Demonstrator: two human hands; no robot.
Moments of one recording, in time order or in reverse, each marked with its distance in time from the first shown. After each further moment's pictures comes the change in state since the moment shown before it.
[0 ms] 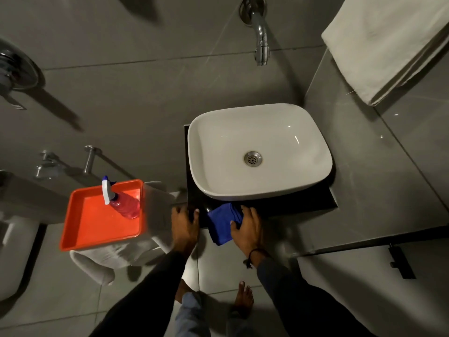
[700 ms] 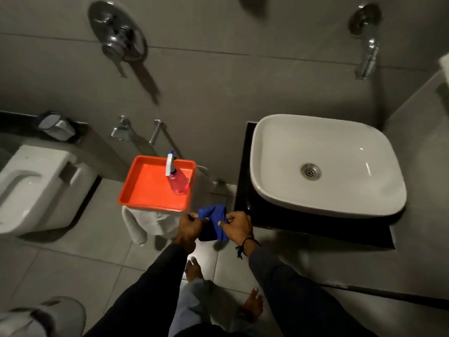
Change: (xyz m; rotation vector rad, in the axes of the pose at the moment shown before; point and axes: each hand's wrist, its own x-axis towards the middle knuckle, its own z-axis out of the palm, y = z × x) left_hand -0.019 -0.072 -0.085 -0.641 0.027 -0.582; right_hand -0.018 -0.115 0.080 0.102 -0.478 -0.017
